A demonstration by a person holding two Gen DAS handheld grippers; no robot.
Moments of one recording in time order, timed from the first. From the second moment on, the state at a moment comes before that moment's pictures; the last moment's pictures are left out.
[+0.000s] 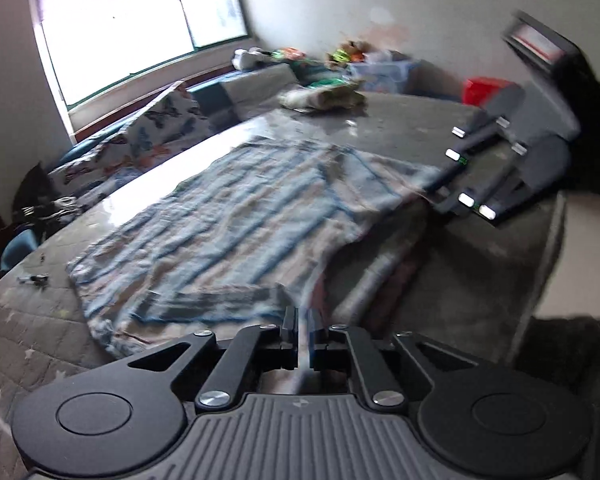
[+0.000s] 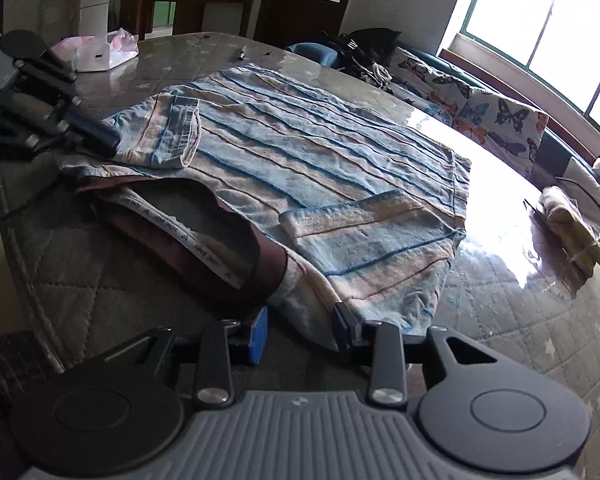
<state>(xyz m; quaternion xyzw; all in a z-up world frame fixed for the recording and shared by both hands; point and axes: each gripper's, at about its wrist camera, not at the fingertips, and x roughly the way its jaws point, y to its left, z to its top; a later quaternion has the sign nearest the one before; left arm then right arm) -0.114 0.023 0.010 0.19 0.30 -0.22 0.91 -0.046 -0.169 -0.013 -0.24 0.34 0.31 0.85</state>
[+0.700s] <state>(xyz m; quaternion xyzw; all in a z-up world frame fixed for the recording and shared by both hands) -0.120 0.017 -0.013 0.26 0.29 -0.23 0.89 -0.007 -0.167 -0.002 -0.18 0.35 0.30 0.87</state>
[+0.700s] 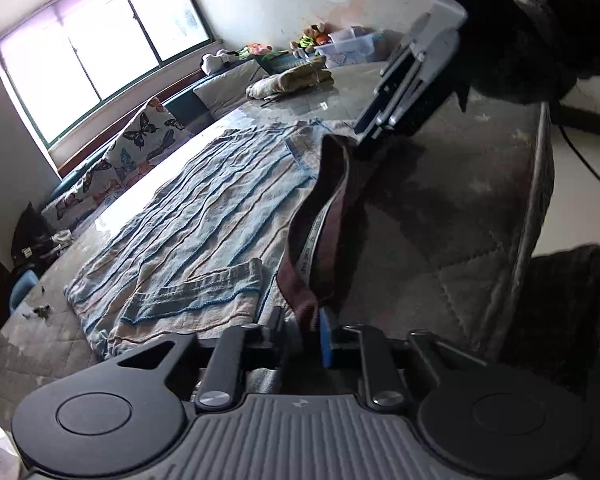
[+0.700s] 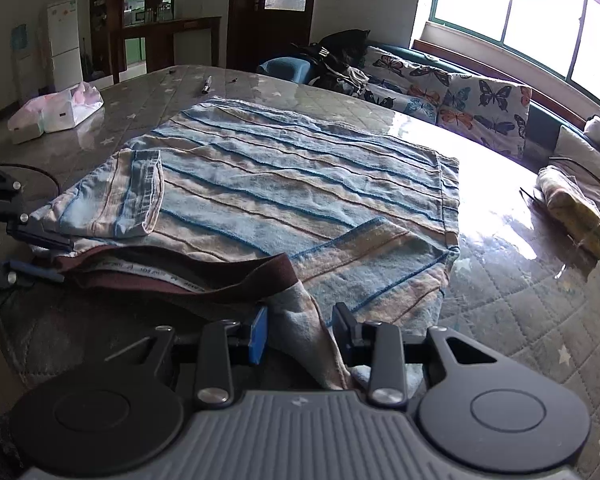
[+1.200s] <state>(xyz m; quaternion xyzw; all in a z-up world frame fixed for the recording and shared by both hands) -0.081 0.040 0.015 0.16 0.29 -0.19 0.92 -0.016 -0.158 -0.008 -0.22 0.33 0.34 0.86</state>
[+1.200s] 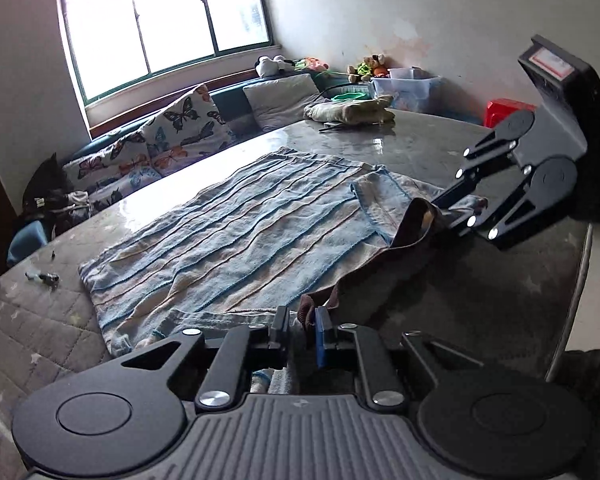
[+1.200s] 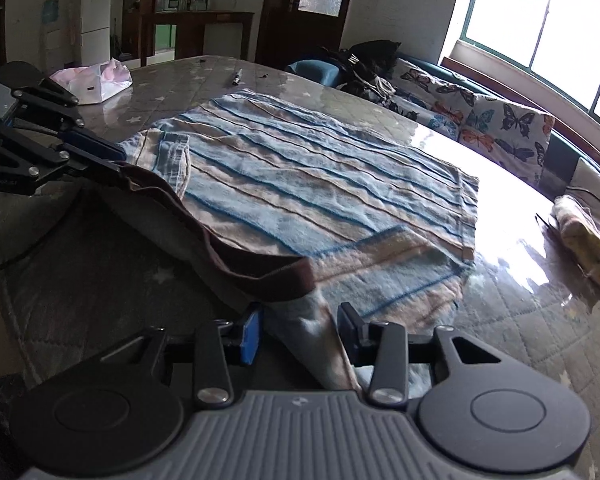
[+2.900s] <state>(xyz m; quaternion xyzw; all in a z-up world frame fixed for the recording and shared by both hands) -0.150 0.060 0.054 0.17 0.26 -0.17 0.94 -0.061 -0.178 0.071 -0.15 0.28 0.35 0.88</state>
